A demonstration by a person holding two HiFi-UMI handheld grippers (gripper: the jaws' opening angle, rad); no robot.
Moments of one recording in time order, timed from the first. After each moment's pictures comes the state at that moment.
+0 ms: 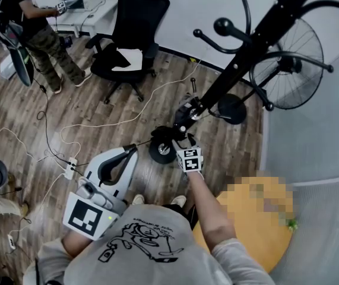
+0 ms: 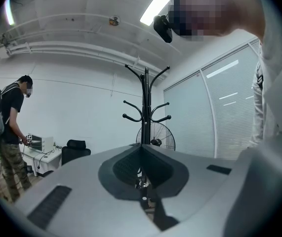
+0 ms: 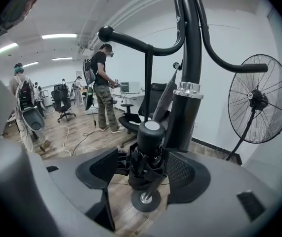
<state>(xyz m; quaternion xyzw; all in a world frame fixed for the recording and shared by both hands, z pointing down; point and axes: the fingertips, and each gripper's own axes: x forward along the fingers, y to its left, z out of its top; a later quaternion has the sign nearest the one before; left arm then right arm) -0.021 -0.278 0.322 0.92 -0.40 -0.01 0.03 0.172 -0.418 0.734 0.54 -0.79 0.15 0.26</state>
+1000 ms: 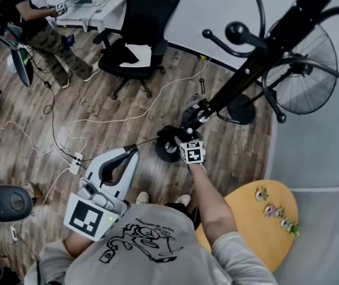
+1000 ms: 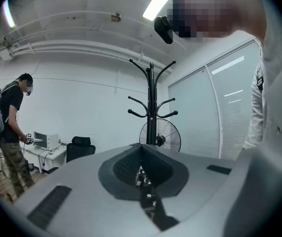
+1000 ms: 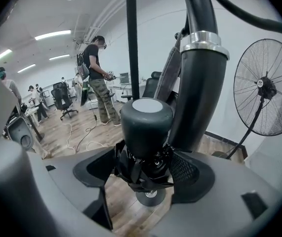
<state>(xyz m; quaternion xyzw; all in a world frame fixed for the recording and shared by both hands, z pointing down) -0.024 -0.296 0.332 0.91 -0.42 0.01 0.04 0.164 -0.454 0.782 0.51 -0.79 0.20 0.29</state>
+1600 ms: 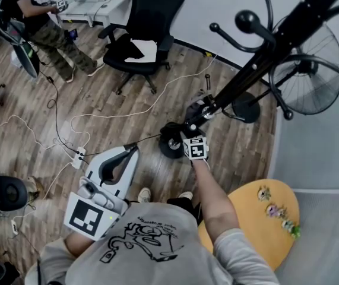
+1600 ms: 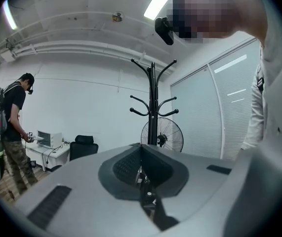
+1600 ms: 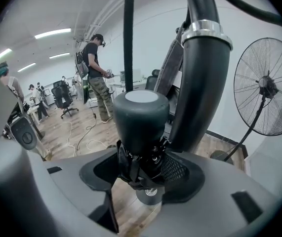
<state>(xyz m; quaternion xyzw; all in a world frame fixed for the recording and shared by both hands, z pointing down) -0.030 -0.288 0.339 0.90 -0.44 0.02 0.04 0.164 -0.455 0.794 0.50 -0.78 0.20 0.30</state>
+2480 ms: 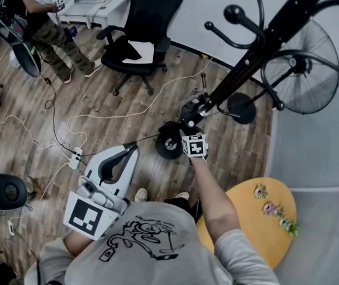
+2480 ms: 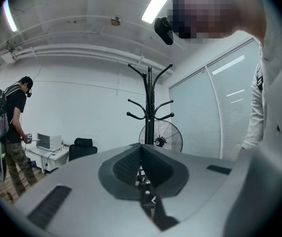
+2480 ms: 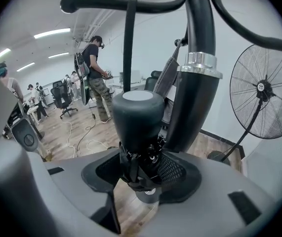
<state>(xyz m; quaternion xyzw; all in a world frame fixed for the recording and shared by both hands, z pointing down) -0.024 -0.269 0.329 0.90 -0.43 0.00 0.03 0.169 -0.453 0.762 0.51 -0.78 0.20 0.30</state>
